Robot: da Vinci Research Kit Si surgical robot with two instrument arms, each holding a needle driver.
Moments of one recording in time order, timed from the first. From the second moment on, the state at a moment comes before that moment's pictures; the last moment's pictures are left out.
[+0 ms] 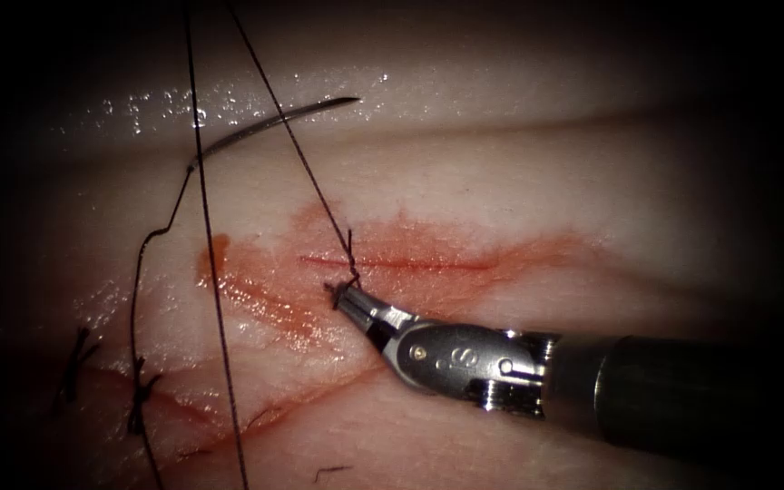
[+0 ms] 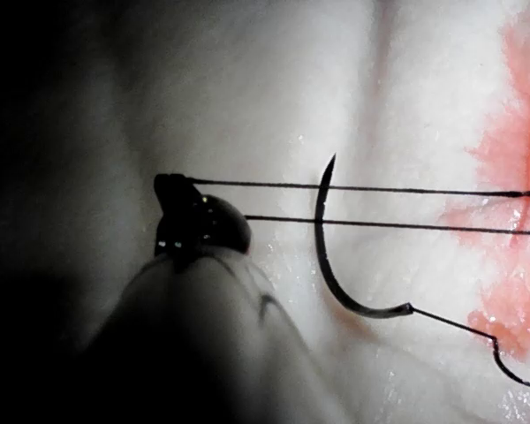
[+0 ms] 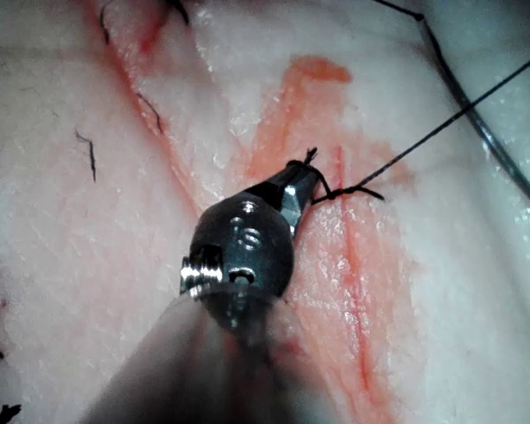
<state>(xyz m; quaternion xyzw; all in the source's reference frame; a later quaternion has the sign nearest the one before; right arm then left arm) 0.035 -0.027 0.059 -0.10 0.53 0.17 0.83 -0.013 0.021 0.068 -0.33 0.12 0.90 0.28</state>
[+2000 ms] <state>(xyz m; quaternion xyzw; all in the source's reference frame) 0.035 -0.029 0.058 -0.02 0.56 0.30 0.77 -0.018 0.018 0.064 -0.50 0.08 0.81 0.30</state>
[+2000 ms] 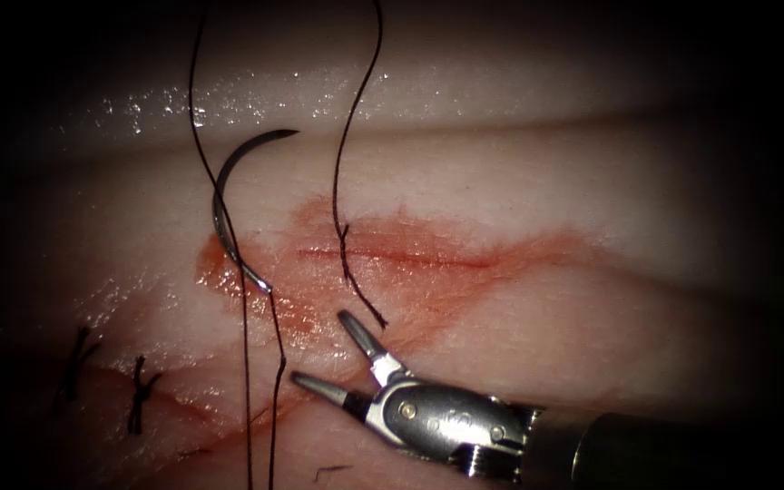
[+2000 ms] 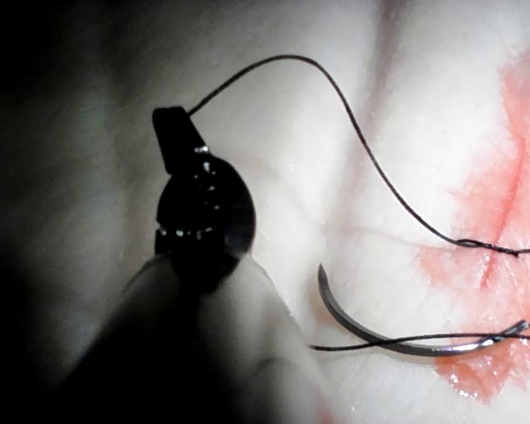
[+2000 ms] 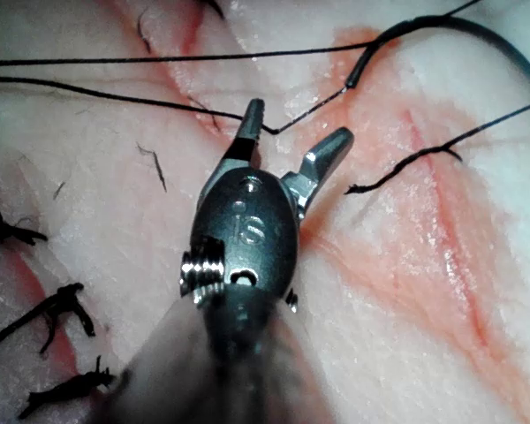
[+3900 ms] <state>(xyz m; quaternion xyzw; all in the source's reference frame) 0.035 -0.007 0.060 0.31 0.71 -0.03 0.63 -0.025 0.002 0.072 -0.36 0.00 0.90 0.23</state>
